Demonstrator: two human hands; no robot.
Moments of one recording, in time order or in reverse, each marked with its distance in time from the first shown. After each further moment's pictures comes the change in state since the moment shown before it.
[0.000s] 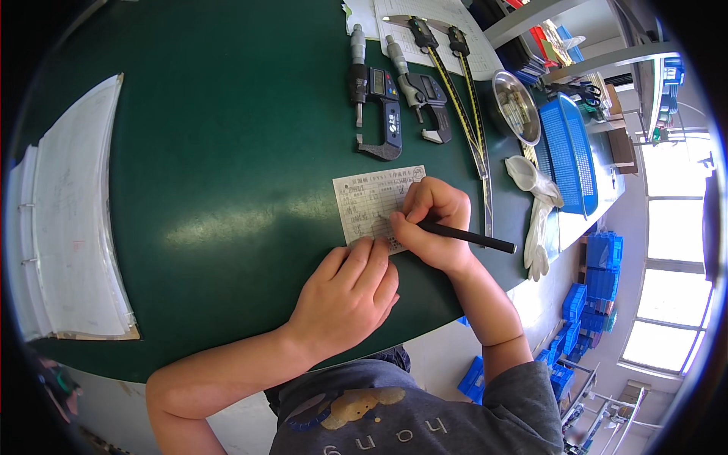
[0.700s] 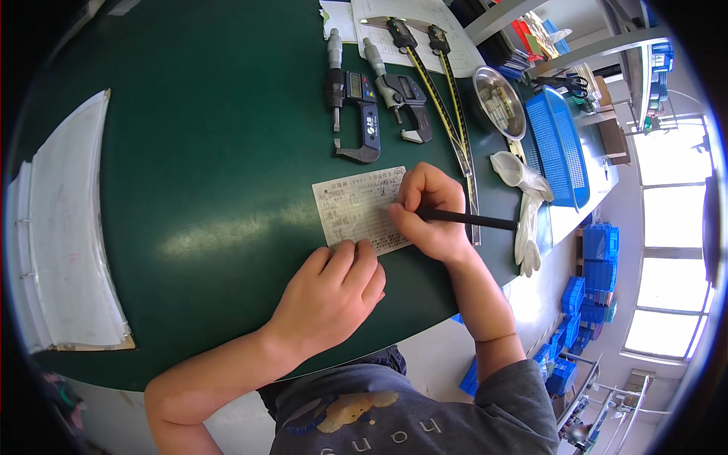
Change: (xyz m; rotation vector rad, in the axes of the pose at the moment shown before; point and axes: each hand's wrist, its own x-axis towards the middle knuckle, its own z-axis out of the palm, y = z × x) left_hand 0.007 -0.005 -0.005 0.128 -0.078 0.099; right_hand 0.006 -0.001 -0.017 0.133 0.011 0.060
